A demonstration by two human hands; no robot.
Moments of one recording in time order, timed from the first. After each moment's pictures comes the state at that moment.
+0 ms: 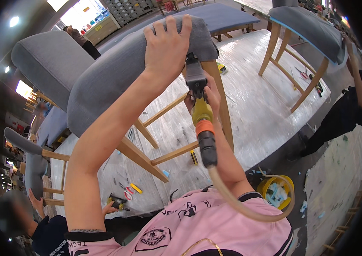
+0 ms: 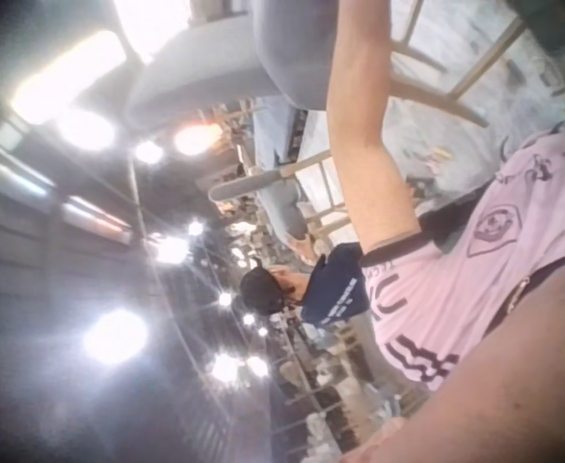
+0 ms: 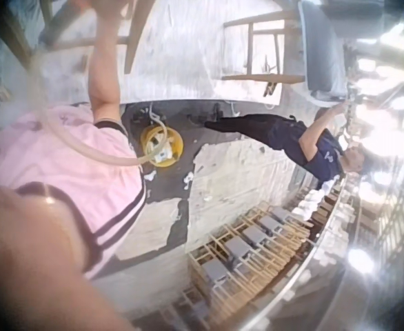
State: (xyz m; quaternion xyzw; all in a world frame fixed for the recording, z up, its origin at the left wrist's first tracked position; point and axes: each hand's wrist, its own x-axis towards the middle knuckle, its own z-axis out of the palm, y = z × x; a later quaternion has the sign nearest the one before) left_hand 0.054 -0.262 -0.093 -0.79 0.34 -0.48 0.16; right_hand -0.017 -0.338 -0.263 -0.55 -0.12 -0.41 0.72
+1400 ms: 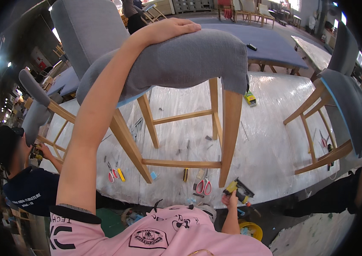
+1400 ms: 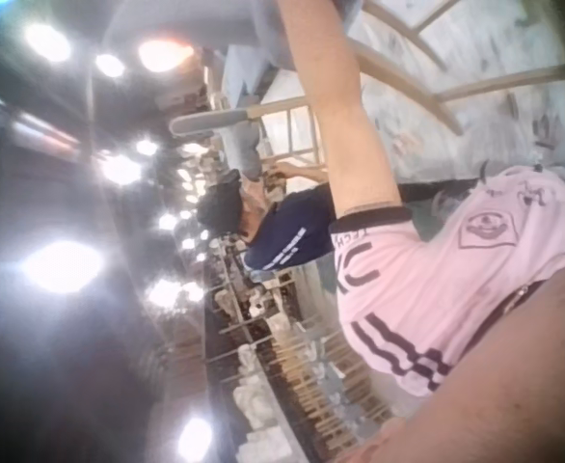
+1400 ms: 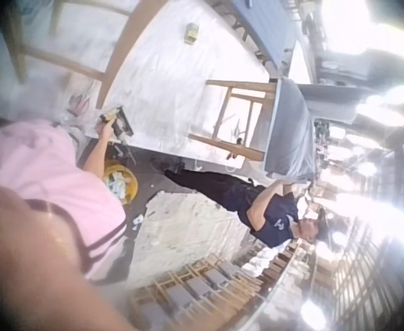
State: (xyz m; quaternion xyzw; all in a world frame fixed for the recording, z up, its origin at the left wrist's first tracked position) left_hand 0.196 -0.179 -0.022 -0.92 0.33 -0.06 -0.21; right_hand -0.189 -0.523 -0.744 -0.44 0.50 0.13 0.73
